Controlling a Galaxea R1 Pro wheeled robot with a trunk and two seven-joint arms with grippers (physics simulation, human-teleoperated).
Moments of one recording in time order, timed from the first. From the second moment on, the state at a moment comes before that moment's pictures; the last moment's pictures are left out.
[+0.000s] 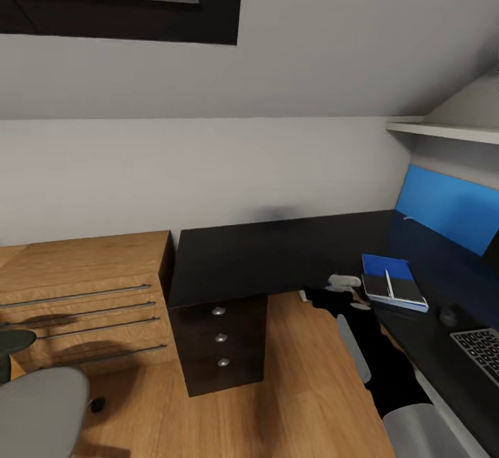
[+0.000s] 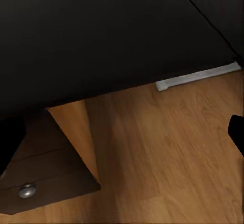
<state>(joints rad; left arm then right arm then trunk) 0.00 0.01 -0.36 -0.74 0.52 -0.06 0.44 -0.56 -0.01 0.09 -1.18 -0.20 0.56 -0.16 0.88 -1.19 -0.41</state>
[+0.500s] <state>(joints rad) -0.04 0.01 -0.35 -0.61 0.53 -0.07 0.41 -0.22 -0.02 0.09 -1.11 -0.15 0.14 -0.21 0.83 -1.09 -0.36</state>
